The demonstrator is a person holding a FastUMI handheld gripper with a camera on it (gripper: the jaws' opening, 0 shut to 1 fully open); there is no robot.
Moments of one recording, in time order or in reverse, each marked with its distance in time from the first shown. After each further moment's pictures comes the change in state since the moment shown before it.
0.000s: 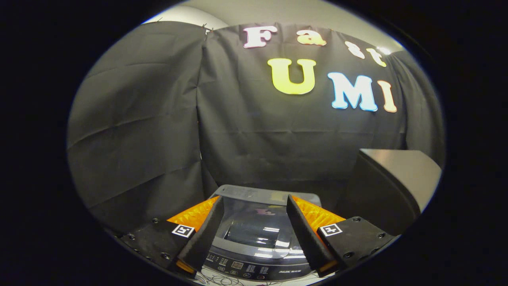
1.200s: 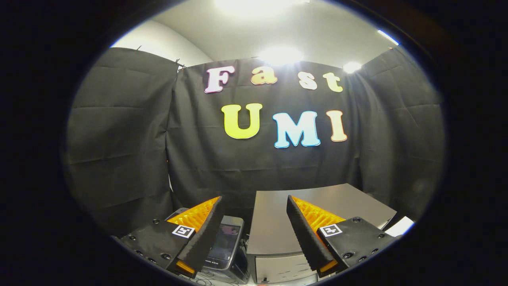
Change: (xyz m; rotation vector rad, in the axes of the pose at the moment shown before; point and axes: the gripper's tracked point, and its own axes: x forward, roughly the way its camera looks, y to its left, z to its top) arm -0.205 -0.215 0.085 0.021 -0.210 -0.177
